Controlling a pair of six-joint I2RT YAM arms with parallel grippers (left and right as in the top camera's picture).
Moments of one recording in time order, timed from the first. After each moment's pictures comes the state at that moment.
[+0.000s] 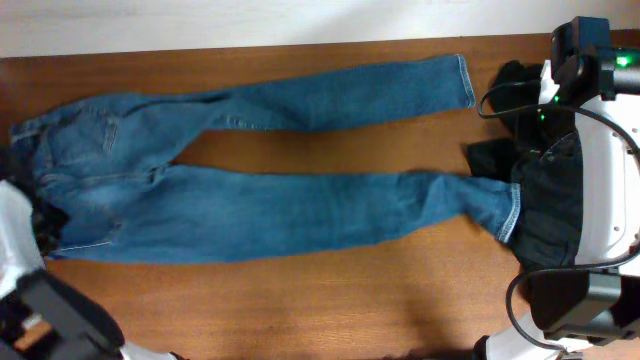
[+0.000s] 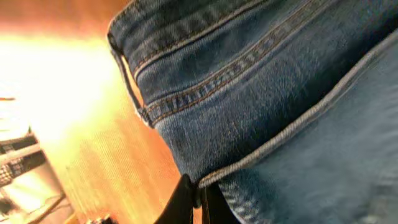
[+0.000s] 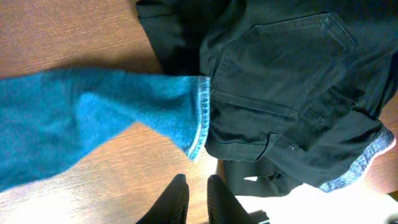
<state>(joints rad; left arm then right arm) 0.63 1.76 1.43 -1.11 -0.39 -0.45 -0.16 1.78 1.98 -1.61 0.16 0.05</state>
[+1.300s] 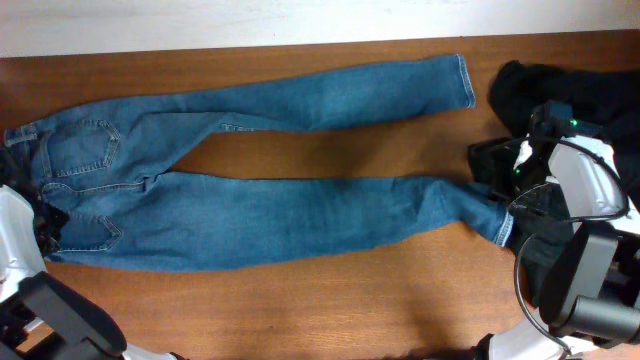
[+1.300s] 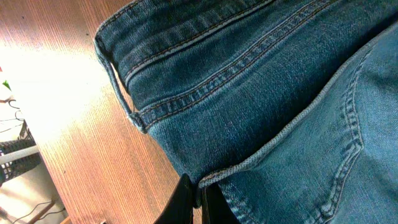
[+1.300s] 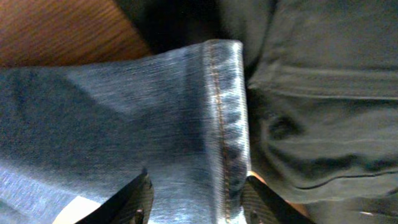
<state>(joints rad) 0.63 1.75 1.40 -1.07 -0.39 -0.46 -0.29 1.78 1.30 -1.12 -0.04 0.18</state>
